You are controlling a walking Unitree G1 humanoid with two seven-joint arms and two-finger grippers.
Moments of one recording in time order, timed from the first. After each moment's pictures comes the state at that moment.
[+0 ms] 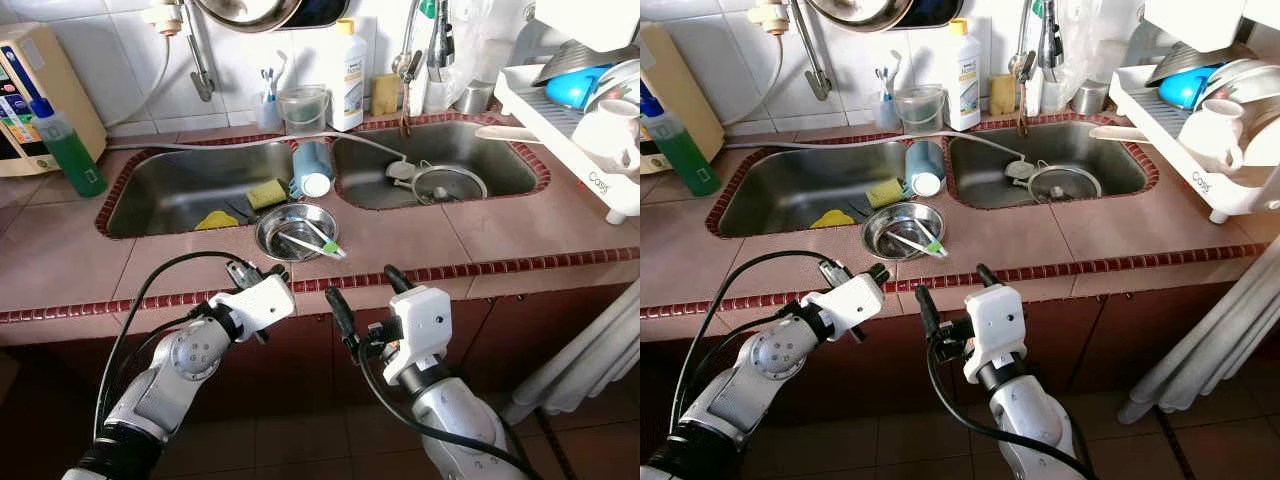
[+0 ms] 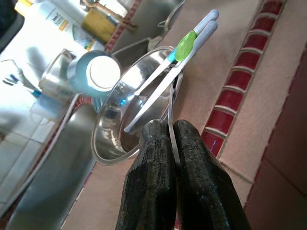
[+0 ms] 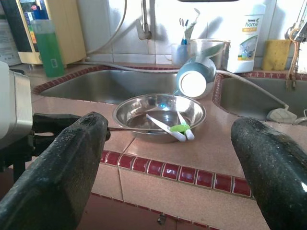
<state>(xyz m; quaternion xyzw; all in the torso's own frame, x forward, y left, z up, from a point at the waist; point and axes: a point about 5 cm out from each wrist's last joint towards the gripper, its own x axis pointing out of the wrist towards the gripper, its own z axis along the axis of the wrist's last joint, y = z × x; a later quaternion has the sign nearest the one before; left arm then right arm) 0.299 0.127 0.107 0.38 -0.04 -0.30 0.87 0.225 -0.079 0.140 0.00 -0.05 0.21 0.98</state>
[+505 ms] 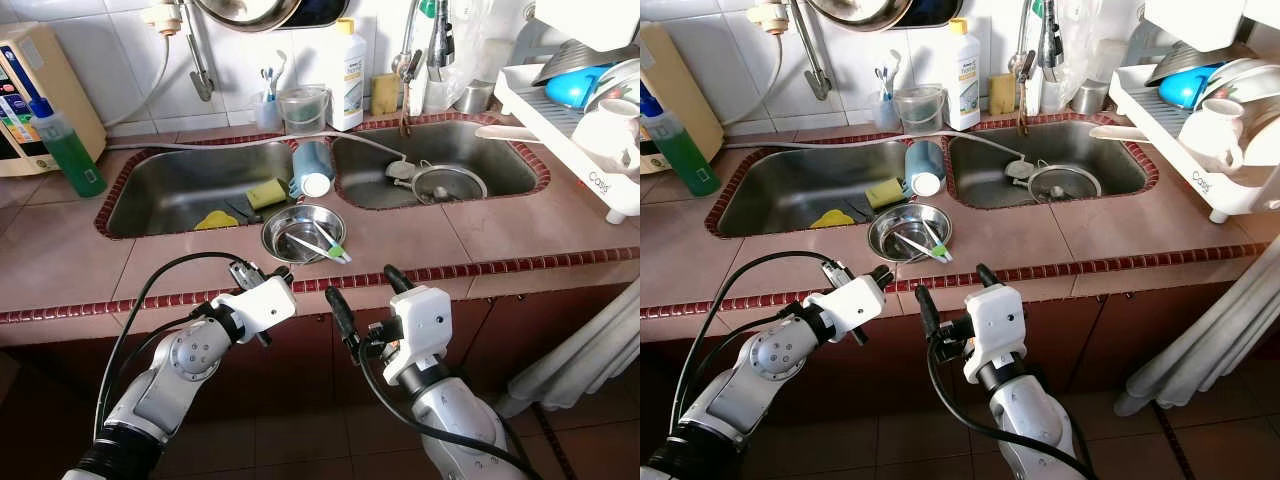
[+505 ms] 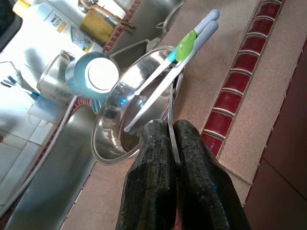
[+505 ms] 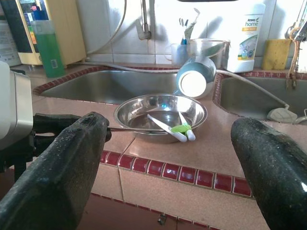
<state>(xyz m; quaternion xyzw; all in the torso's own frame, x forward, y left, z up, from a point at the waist) 0.300 0.127 0.107 0.37 -0.04 -0.30 0.88 0.225 -0.079 0.140 0.00 -0.05 0.21 0.98</state>
